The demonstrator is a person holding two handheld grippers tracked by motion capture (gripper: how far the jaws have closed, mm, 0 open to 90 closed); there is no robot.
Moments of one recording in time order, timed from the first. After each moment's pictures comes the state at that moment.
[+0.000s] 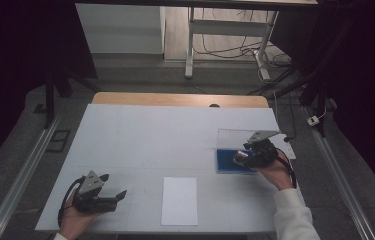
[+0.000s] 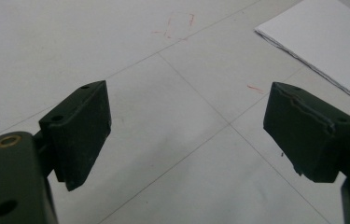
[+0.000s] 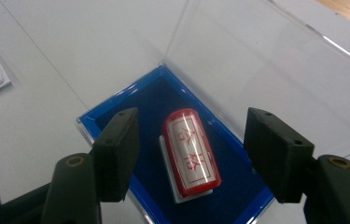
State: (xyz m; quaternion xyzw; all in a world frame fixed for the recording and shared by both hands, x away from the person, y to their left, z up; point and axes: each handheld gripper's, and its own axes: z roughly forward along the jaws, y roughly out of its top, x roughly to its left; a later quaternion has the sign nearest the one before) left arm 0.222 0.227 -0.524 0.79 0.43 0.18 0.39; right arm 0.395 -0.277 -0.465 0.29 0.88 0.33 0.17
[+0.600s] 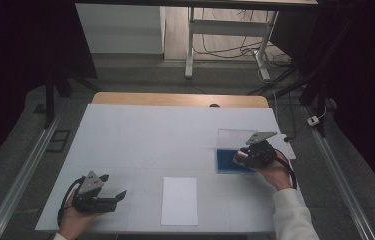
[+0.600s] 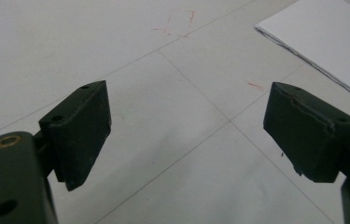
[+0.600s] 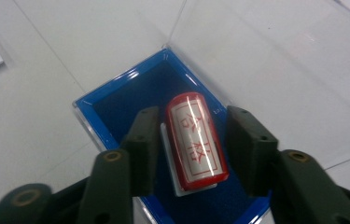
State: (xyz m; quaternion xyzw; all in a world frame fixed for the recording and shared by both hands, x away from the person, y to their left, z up) left arm 0.222 0.228 -0.525 0.79 0.43 0.18 0.39; right arm 0.398 -0.278 -0.475 0.28 0.90 0.31 0.16
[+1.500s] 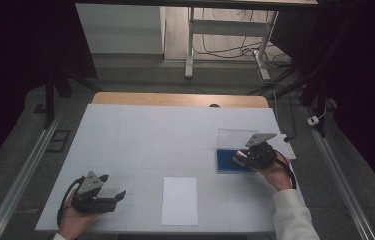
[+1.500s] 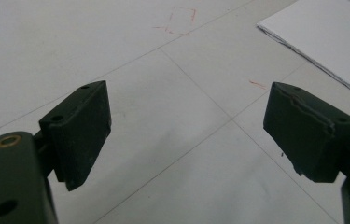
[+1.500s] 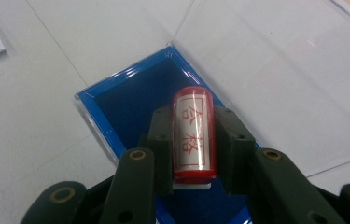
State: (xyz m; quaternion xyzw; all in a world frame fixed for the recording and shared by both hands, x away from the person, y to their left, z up) left arm 0.222 0.229 -0.526 0.79 0.43 0.18 0.39; right arm 0.394 -0.277 -0.473 0.25 0.90 0.30 0.17
